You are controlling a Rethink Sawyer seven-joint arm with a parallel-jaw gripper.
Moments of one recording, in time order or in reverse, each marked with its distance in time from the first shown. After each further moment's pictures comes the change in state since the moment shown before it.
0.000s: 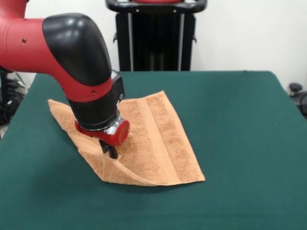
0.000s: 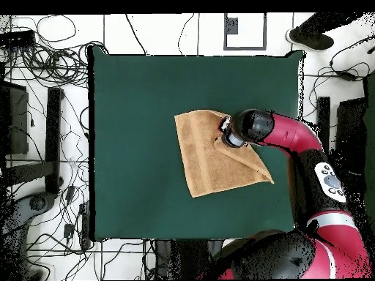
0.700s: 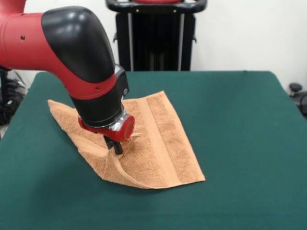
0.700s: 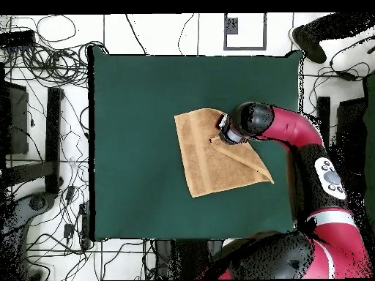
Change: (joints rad) arm 0.008 -0.011 0.026 -0.032 -0.004 0.101 0.000
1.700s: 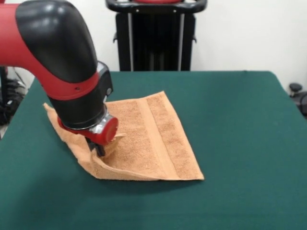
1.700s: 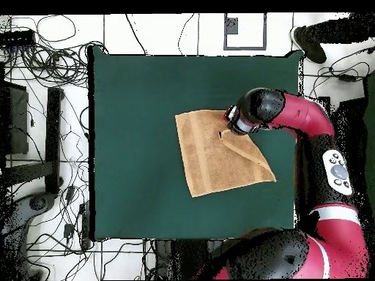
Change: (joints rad) arm 0.010 0.017 0.002 -0.155 -0.036 0.152 0.000
